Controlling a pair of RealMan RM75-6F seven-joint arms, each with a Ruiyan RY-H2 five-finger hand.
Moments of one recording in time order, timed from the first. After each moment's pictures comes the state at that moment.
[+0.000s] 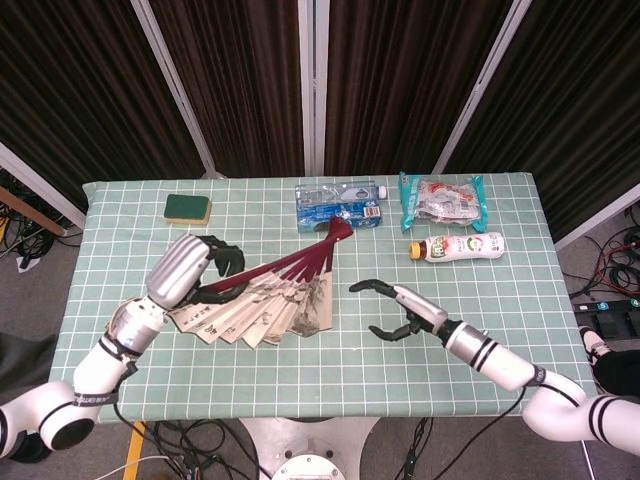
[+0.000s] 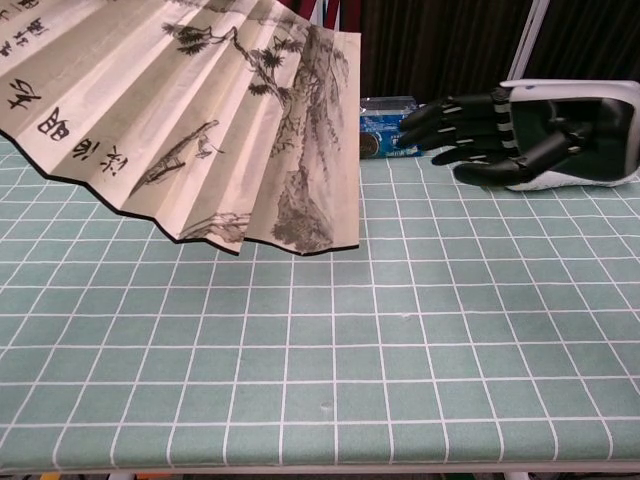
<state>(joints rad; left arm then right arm) -0.70 -1.12 -0.20 -1.90 1.46 1.20 -0.30 0.77 -1.26 0.05 -1.51 -1.70 0.84 1.20</state>
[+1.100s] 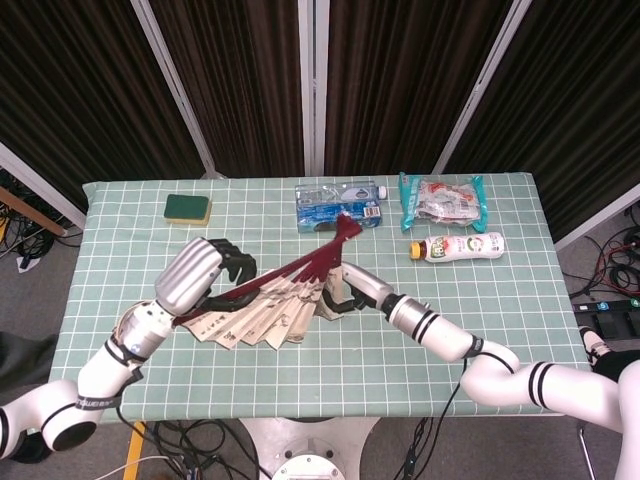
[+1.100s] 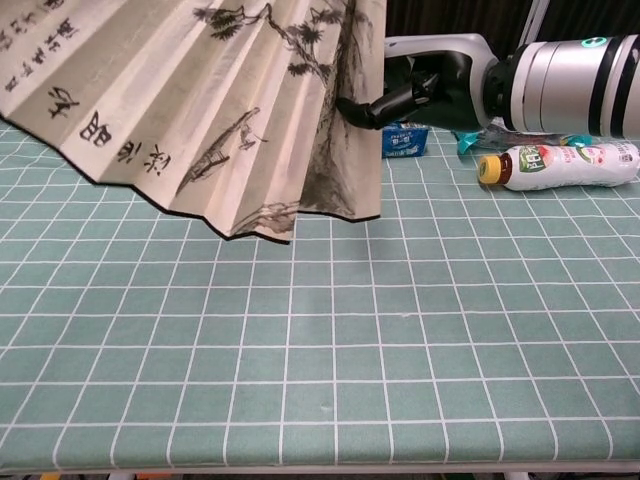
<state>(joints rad) -0.70 -1.12 -0.21 -1.91 1.52 1.19 -0.26 0.96 -1.38 0.19 -1.51 -1.42 0.68 0.92</state>
